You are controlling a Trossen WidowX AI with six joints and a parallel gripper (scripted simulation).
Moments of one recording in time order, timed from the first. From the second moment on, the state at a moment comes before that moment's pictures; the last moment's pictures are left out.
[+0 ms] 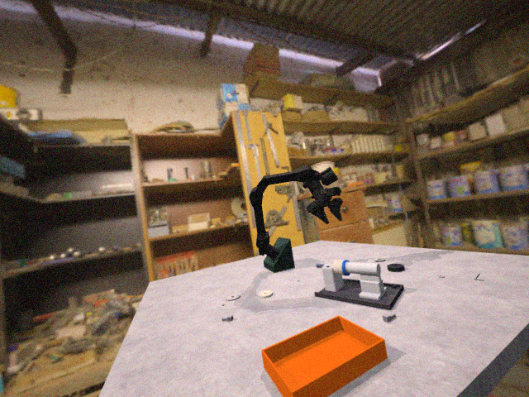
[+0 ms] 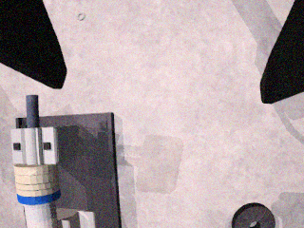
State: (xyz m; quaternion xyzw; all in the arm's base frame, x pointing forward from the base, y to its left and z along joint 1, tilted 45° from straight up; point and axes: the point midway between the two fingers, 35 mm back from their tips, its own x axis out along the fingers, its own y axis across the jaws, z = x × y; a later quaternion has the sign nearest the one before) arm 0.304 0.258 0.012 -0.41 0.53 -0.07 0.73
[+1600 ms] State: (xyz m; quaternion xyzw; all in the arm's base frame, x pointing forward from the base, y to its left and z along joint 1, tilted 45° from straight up) arm 0.386 0.085 0.034 -0.43 0.68 -0.11 0.59
